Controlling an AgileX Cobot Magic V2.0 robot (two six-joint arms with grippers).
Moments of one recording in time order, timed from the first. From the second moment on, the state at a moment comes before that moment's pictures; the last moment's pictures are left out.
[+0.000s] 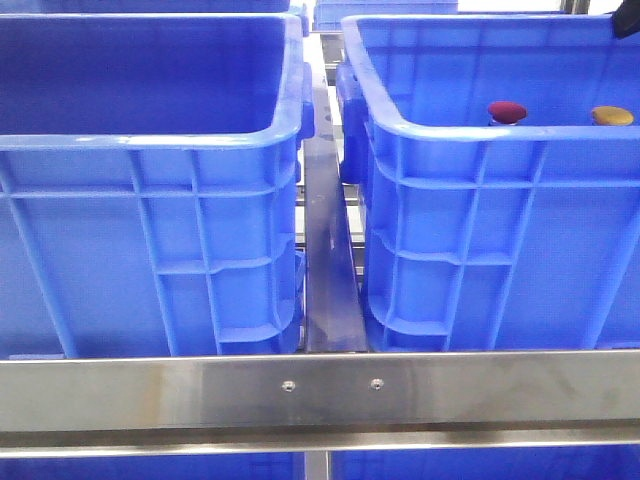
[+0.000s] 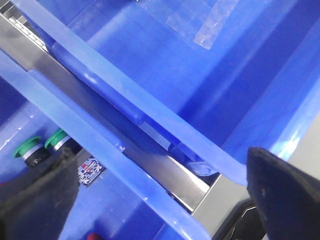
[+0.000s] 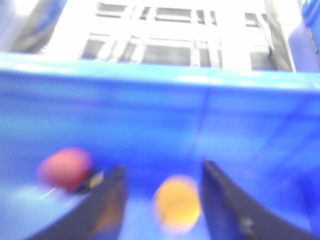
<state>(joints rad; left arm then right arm) -0.80 1.54 -1.53 0.07 0.90 0.05 -0.11 1.49 -1.05 1.20 0.16 -1.28</state>
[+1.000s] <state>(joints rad) -0.80 1.52 -1.52 0.04 0.86 0.05 -0.11 0.60 -0.48 1.20 0.23 -1.28</state>
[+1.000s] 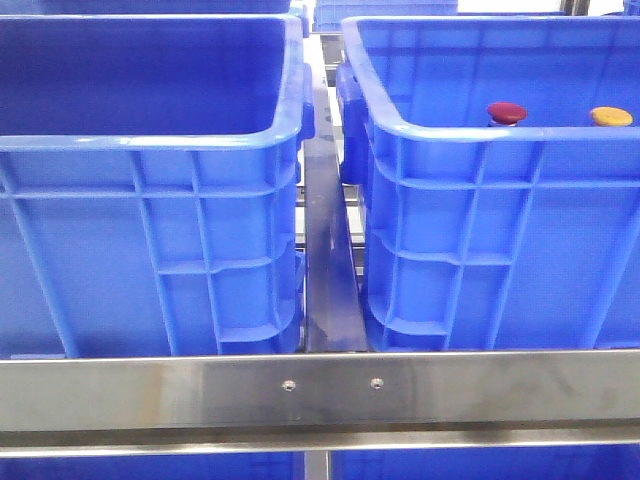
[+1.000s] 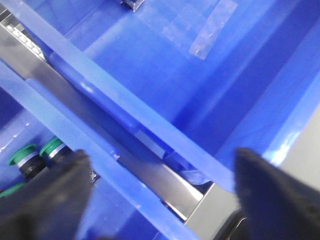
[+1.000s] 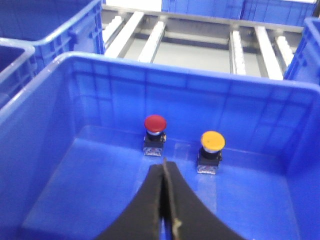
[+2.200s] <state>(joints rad) -0.80 0.59 -0.51 0.07 0.42 0.05 -0.11 0.59 -0.48 1.20 0.27 -1.28</state>
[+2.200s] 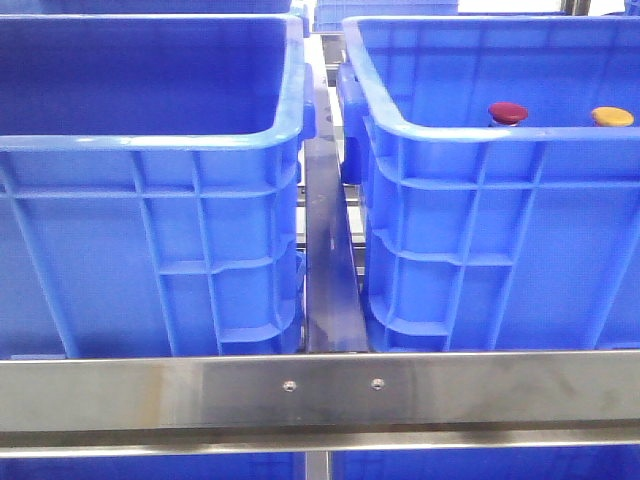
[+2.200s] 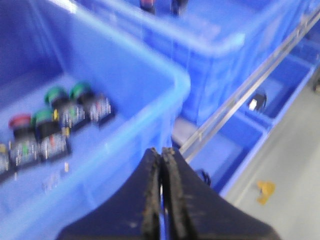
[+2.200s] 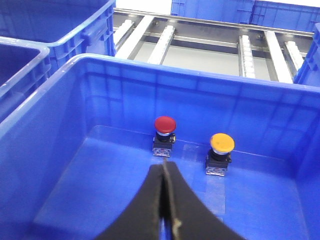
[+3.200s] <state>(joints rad) -0.09 0.01 -0.06 0.08 0.29 -0.06 -0.11 0.59 -0.48 1.20 0.31 -1.28</state>
